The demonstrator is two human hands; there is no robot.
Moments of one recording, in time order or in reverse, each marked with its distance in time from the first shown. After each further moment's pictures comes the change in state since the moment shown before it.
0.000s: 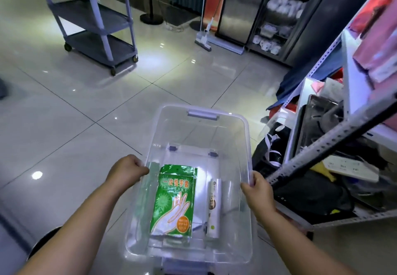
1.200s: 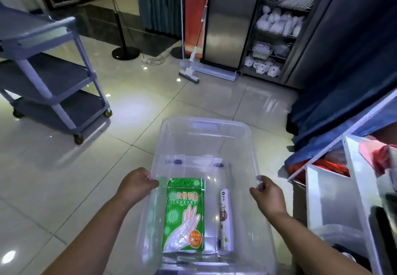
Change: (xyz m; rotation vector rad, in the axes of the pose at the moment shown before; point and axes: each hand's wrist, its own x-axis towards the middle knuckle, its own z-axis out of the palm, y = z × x) left_hand 0.635 0.315 0.005 0.022 -0.129 0.085; right_hand 0.632 -0.234 0.103 -0.002 0.056 0.061
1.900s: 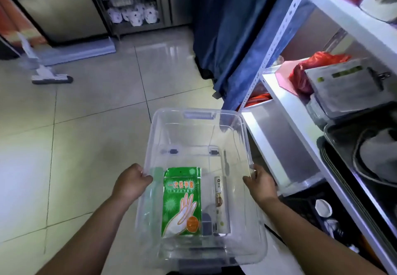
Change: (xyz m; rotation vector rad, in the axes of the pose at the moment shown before) left_hand 0.295 0.242 0.252 0.502 -0.426 0.372; right_hand 0.205 0.106 -0.050 0.187 0.327 0.646
